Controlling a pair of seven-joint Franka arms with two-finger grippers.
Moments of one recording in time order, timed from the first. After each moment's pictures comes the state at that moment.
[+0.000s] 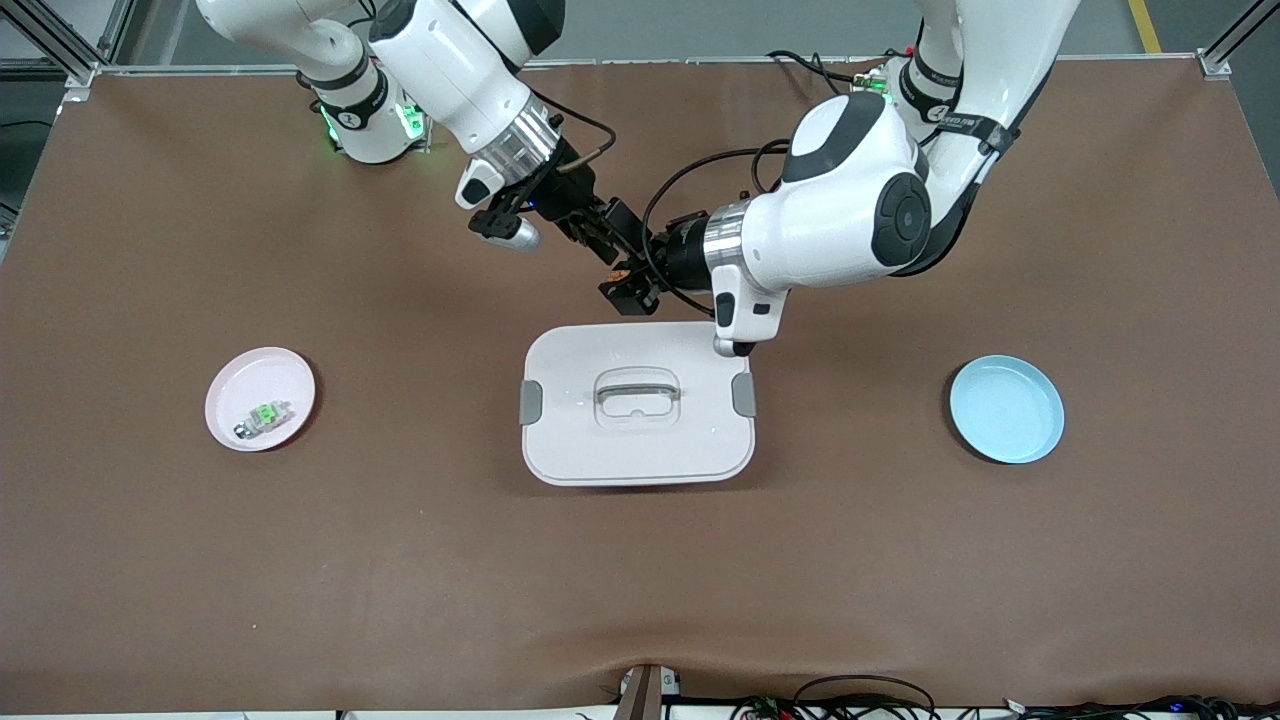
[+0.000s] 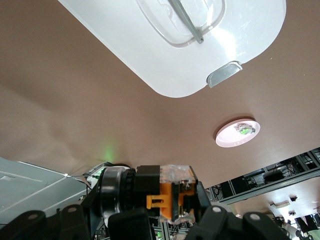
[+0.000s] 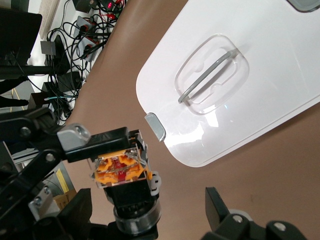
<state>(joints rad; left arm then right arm) -0.16 0.46 -0.59 -1.45 -0.54 2.02 -1.39 0.53 0.07 0.27 -2.03 0.45 2.78 1.09</state>
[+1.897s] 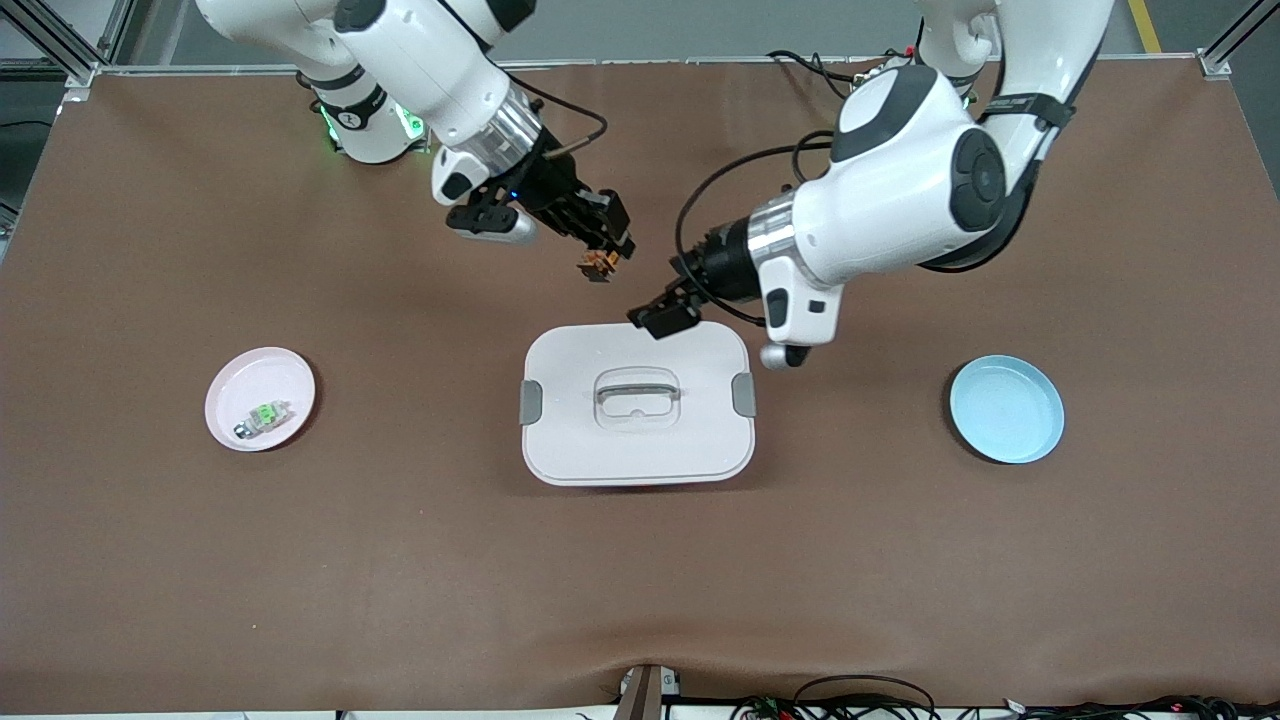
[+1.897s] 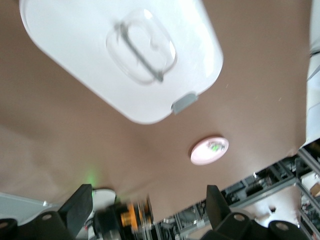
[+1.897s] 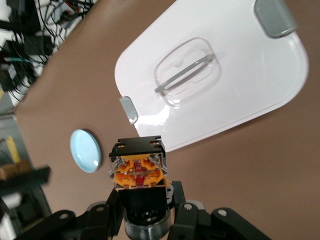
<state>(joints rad) -0.09 0.42 -0.58 -1.39 -0.42 2.03 -1.39 0.46 -0.02 0.25 -1.98 0.44 2.40 0.87</state>
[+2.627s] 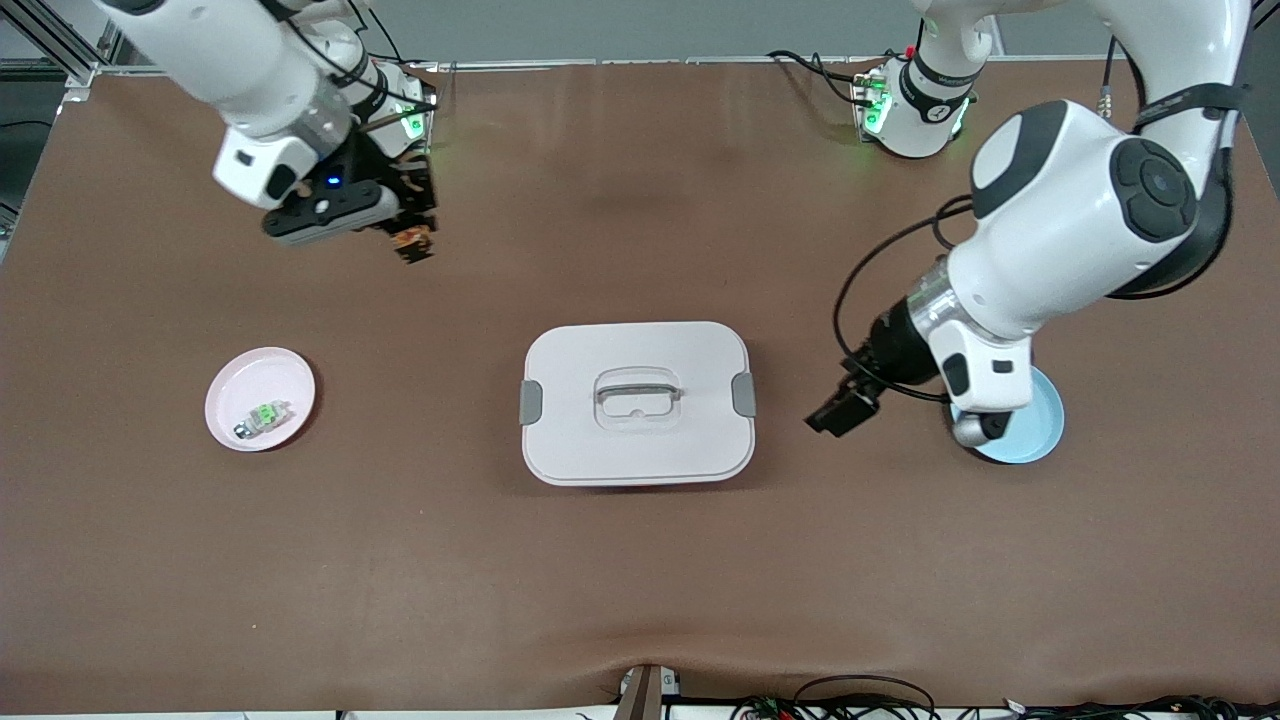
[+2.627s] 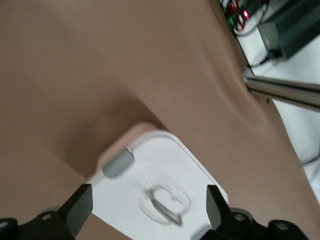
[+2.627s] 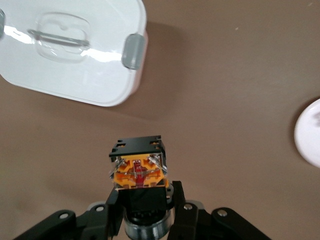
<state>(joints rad) 0.11 0.41 -0.57 -1.39 -0.01 1.96 -1.27 0.14 -0.20 0.20 -1.97 0.19 1.81 0.00</state>
